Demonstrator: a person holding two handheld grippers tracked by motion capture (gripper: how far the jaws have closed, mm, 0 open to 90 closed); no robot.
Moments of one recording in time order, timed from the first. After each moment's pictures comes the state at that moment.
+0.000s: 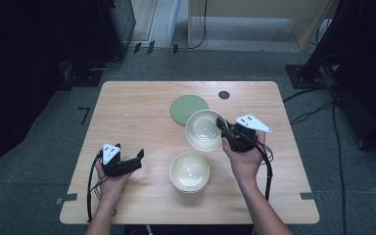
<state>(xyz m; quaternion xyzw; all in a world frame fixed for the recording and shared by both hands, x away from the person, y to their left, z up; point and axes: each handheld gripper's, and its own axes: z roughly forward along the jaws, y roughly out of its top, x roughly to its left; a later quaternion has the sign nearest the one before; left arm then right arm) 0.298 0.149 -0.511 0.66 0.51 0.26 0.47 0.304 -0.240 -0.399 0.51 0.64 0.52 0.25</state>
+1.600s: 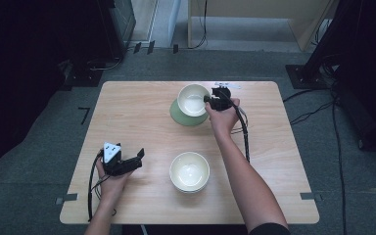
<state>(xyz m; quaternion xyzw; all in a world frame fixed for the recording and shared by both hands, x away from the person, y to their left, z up) 0.301 0.147 -0.512 0.67 0.52 0.26 0.46 0.479 -0.211 -0.450 0.63 0.63 0.43 0.16</state>
